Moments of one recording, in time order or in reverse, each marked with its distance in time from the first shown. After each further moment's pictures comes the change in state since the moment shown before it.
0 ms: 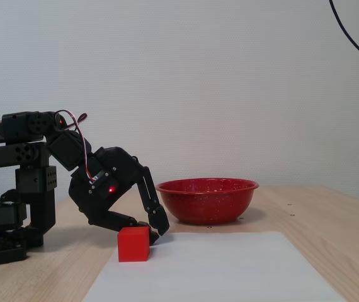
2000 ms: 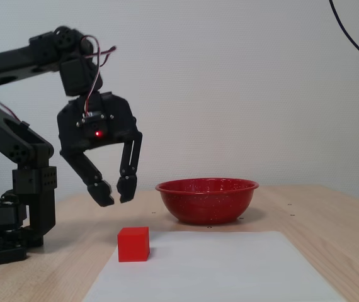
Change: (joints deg) arm -7.6 -44.8 -53.6 38.0 7.4
